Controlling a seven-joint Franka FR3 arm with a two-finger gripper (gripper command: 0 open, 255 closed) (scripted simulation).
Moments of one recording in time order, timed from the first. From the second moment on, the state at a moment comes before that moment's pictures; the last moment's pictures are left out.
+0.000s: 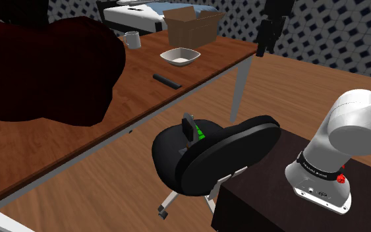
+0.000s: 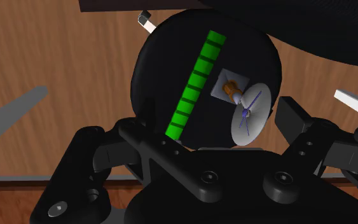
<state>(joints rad) 0.01 -0.77 -0.07 -2.28 0.03 1.50 -0.03</state>
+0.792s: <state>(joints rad) 0.04 -0.58 0.04 -2.41 0.11 1.82 0.12</state>
